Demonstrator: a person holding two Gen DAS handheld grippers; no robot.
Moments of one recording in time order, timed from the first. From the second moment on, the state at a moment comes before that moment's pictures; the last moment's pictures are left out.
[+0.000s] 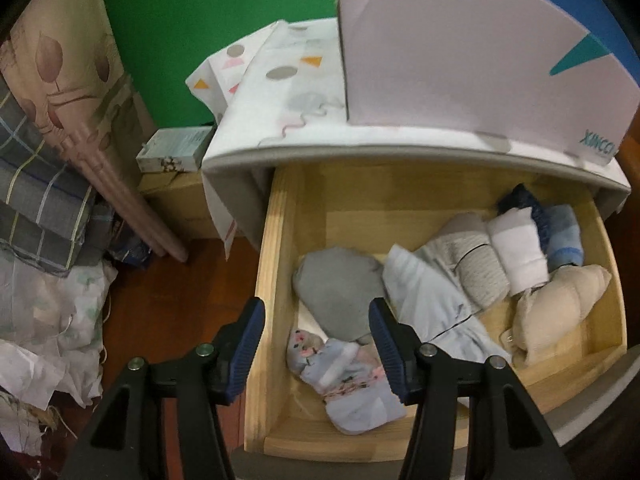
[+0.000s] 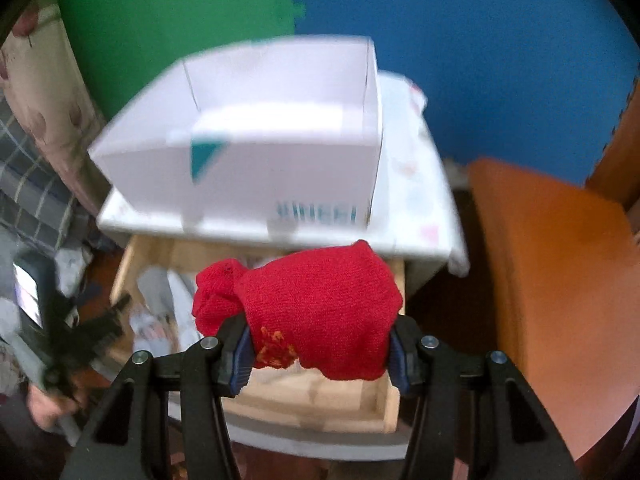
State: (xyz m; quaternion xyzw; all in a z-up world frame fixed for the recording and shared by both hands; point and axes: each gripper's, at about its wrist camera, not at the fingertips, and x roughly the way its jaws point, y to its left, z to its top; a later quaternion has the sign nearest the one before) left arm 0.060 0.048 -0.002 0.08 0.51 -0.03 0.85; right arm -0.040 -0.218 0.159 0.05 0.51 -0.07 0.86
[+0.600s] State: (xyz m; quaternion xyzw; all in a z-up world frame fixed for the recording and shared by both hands) left arm 0.062 0.056 -0.011 0.07 0.50 0.01 0.87; right arm 0.065 -0.221 0.204 0.01 0.48 -0.09 0.87
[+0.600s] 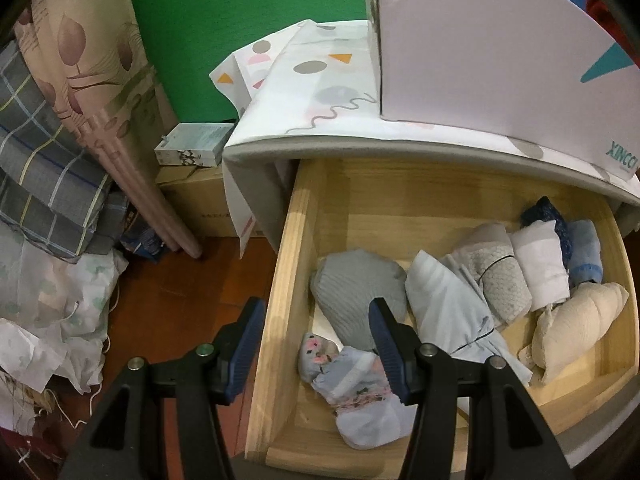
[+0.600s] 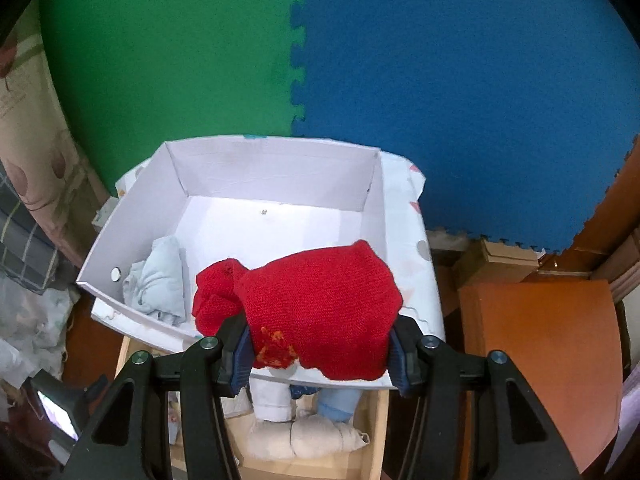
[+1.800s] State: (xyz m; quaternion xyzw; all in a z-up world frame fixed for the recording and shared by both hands) left arm 0.063 0.056 -0.015 0.07 0.50 0.01 0.86; right arm 0.110 -0.209 0.153 0.01 0.55 -0.10 0.83
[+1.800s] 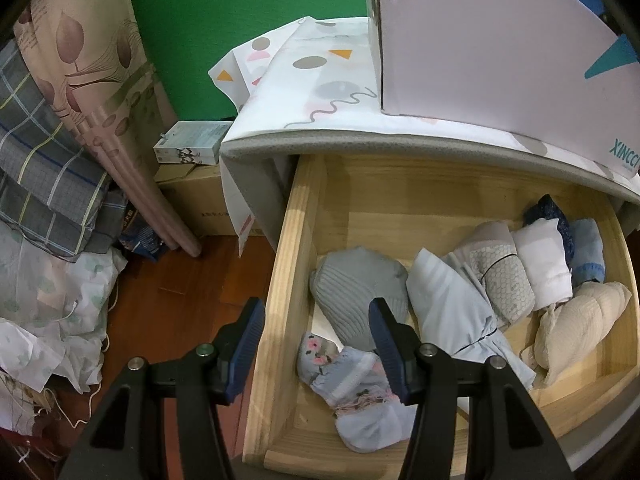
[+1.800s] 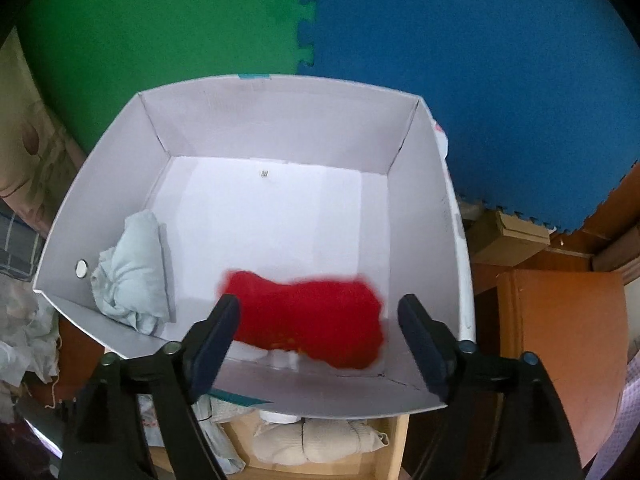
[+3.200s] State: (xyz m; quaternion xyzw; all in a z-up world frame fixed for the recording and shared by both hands) left arm 0.061 0.042 -0.037 0.13 0.60 -0.11 0.78; right arm -0.013 -0.194 -0.001 -0.18 0.68 0.08 0.70
